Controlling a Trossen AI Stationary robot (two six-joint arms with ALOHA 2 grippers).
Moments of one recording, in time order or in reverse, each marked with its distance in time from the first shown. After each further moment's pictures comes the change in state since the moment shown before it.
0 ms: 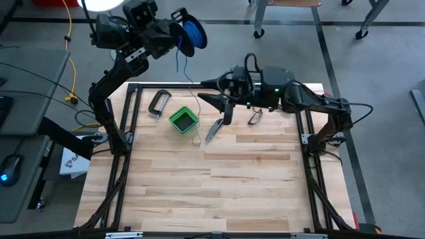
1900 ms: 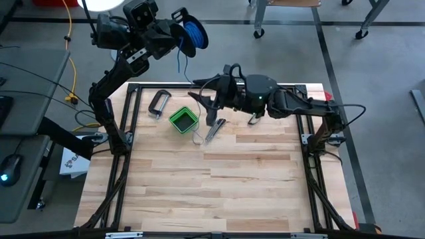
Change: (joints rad) left arm -0.002 0.001 -0.001 -0.002 0.000 0.024; right arm 0.020 0.082 0.000 0.077 0.171 -0.224
